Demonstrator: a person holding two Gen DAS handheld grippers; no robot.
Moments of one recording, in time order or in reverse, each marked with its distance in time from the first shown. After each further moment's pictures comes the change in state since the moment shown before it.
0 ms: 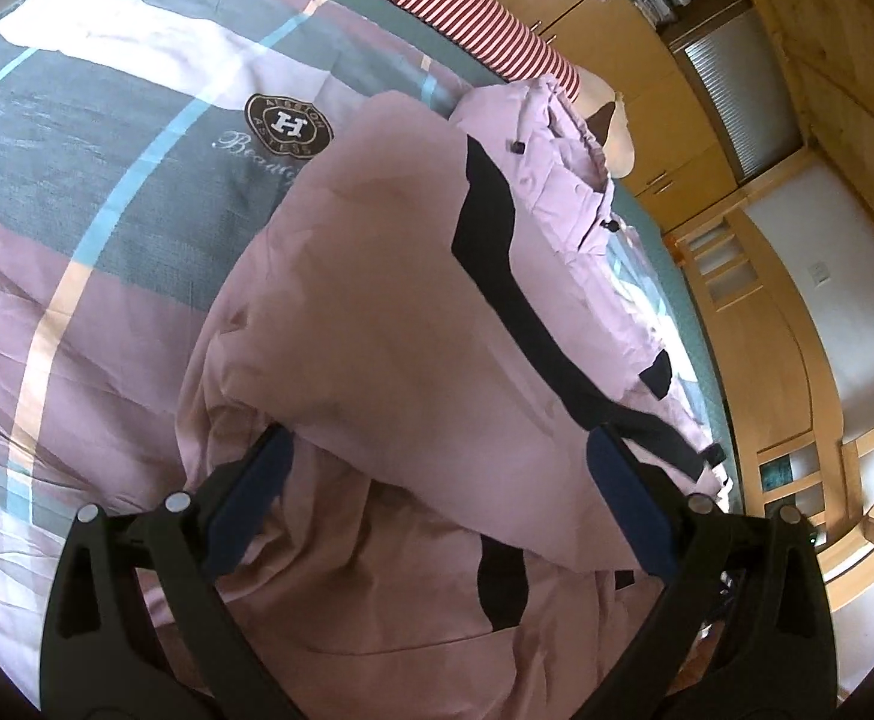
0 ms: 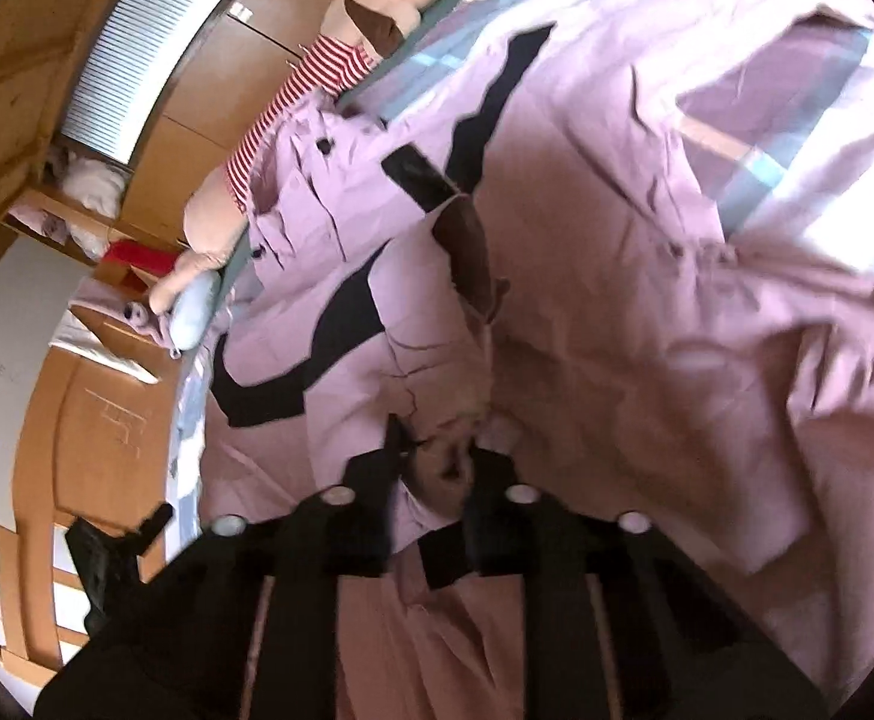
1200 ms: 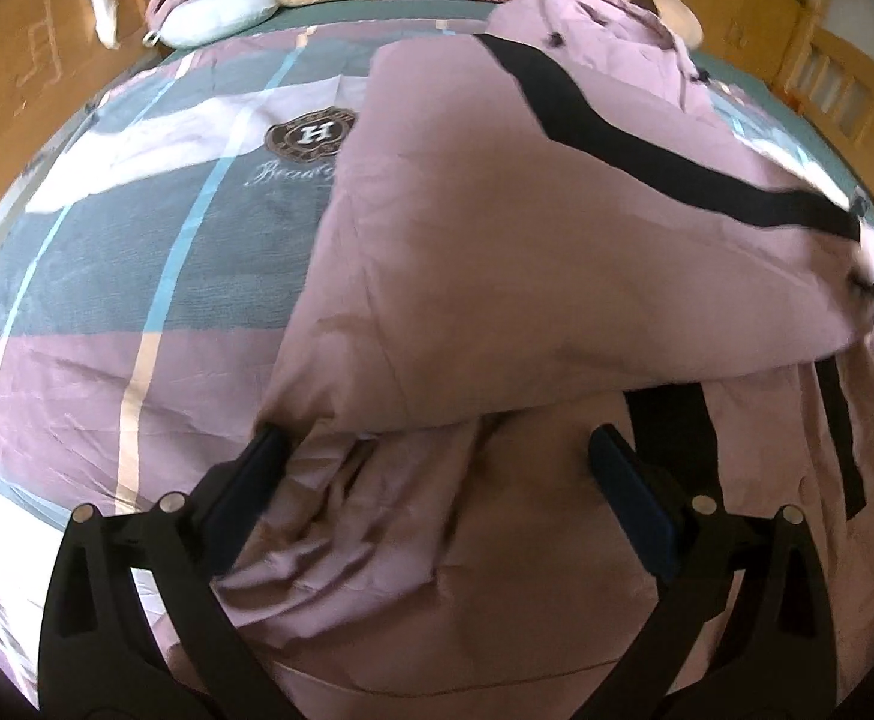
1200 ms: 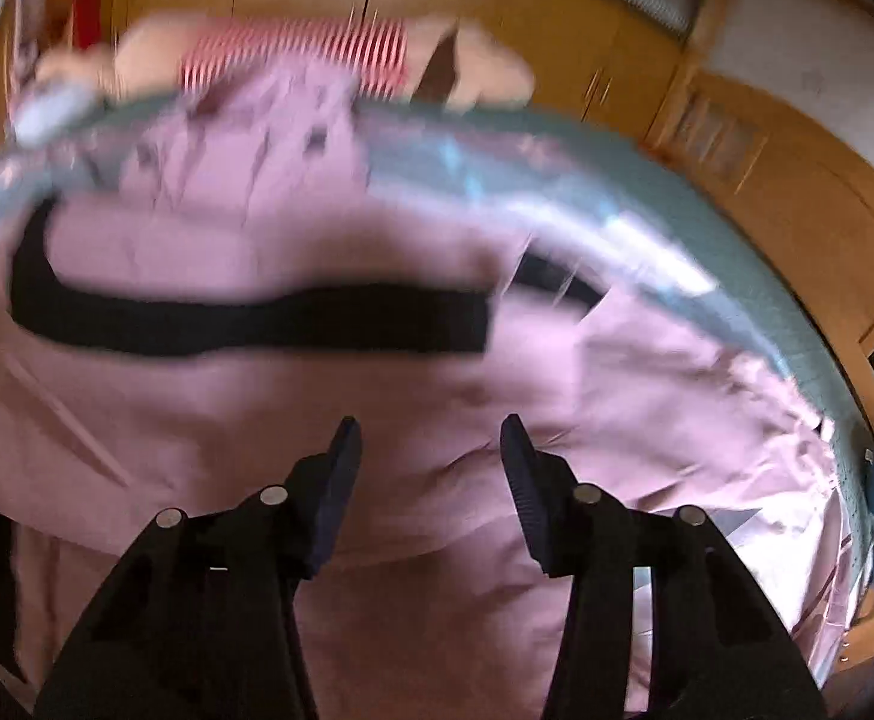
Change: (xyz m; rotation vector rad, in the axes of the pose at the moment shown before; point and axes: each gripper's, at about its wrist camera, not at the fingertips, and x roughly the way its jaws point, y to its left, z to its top) left arm 0.051 -0.035 -0.022 0.340 0.042 0.497; right arm 0.097 0.058 0.044 -0.687 -0.008 -0.704
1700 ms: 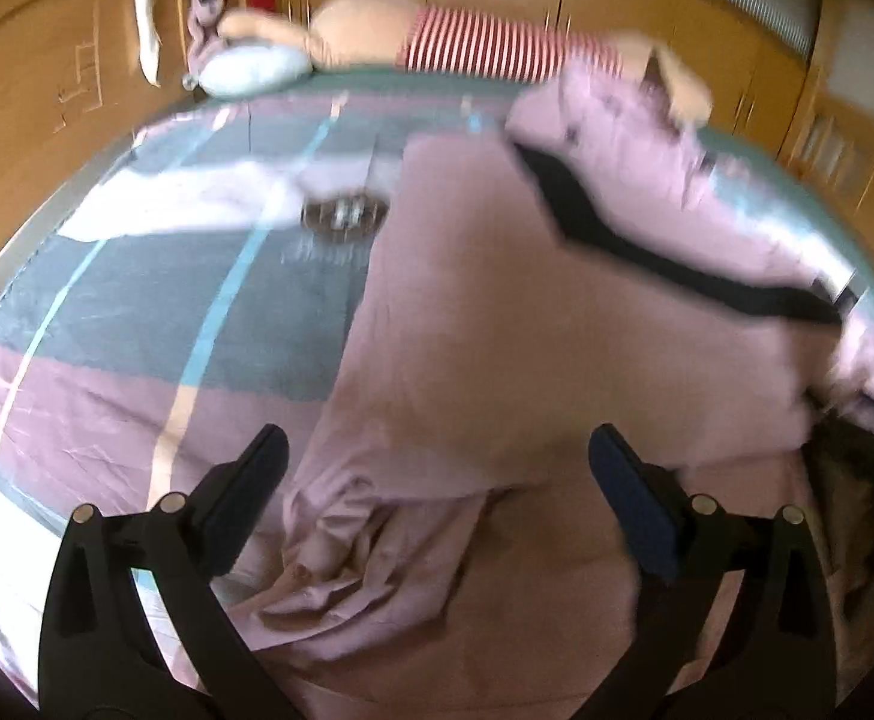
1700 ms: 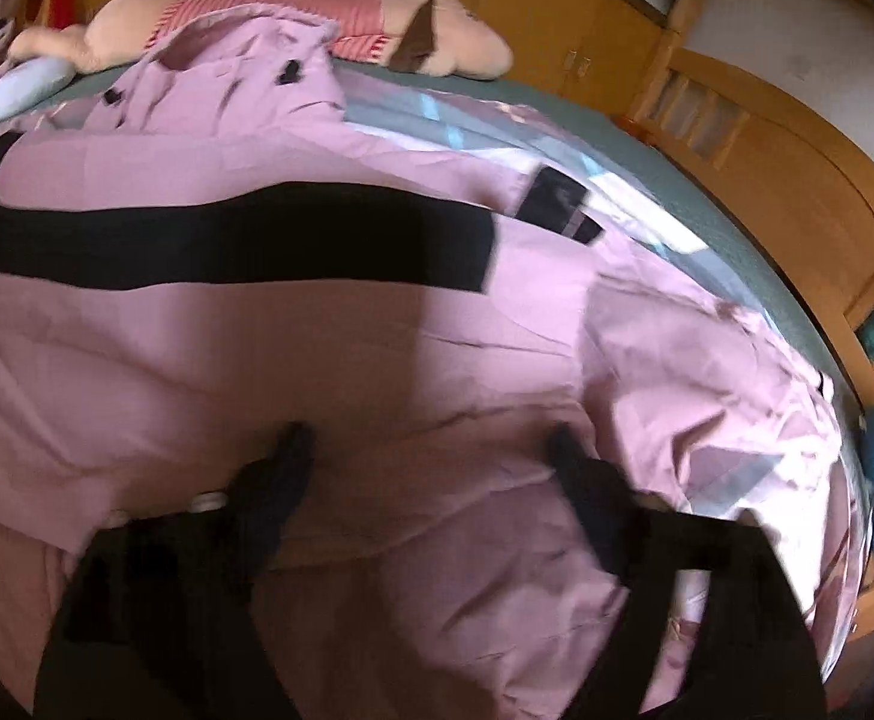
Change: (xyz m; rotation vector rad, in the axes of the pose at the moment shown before) left arm -0.013 -0.001 0.003 -0.022 -0.117 0.049; right arm 0.004 -0.006 -0.022 0.079 -0.075 -0.057
